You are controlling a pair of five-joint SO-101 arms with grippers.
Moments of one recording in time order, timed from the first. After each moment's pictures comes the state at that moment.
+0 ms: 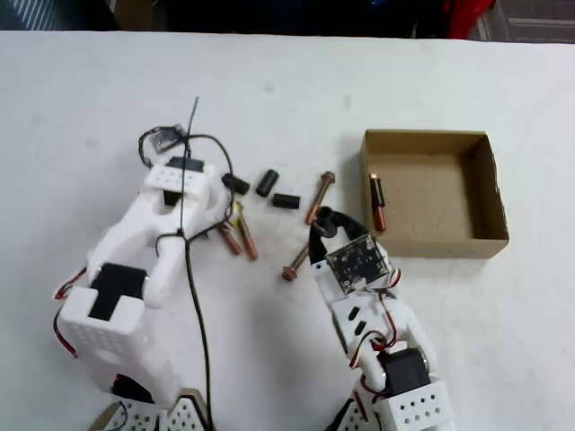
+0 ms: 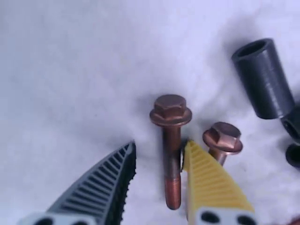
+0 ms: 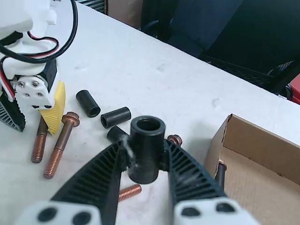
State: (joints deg) left arm 4.2 16.8 19.0 59.5 43.5; right arm -21.8 -102.5 96.4 32.0 17.1
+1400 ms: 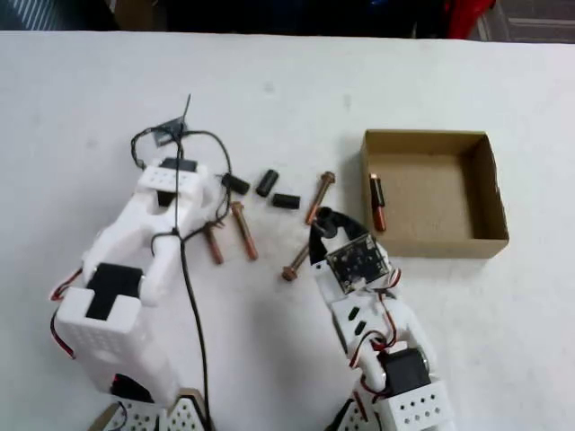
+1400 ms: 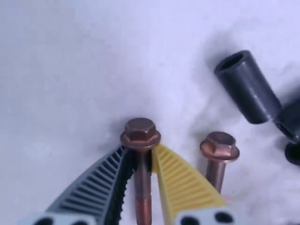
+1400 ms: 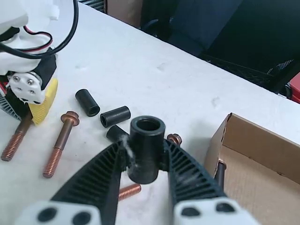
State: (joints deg) left arm 2.4 16.7 20.1 55.5 31.3; right arm -21.8 -102.5 96.4 32.2 17.1
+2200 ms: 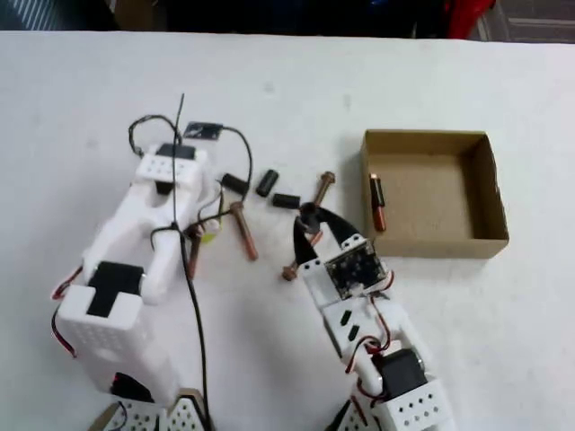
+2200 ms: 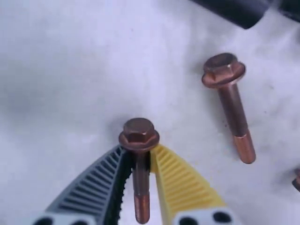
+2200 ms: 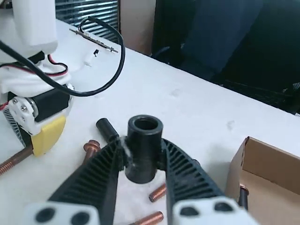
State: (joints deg) left arm 2.2 16.9 11.5 74.4 7.3; right arm -26.8 -102.5 96.4 26.6 11.7
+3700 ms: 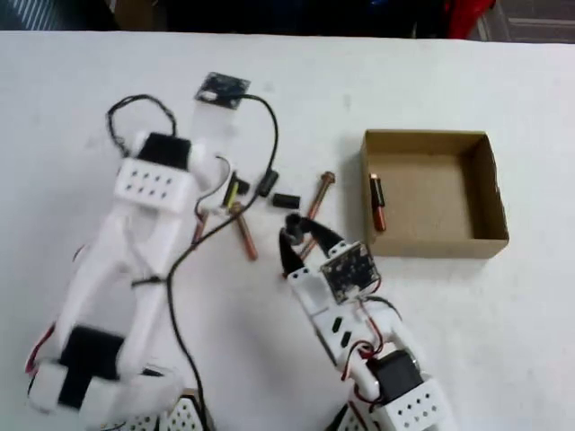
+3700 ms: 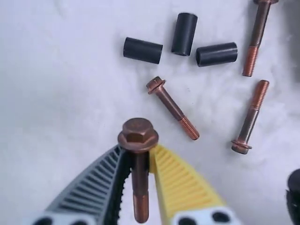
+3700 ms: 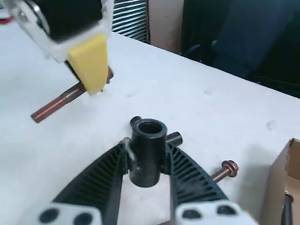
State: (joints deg) left arm 8.2 -10.0 10.0 80.3 0.4; right arm -32.4 -102.5 96.4 29.2 8.1
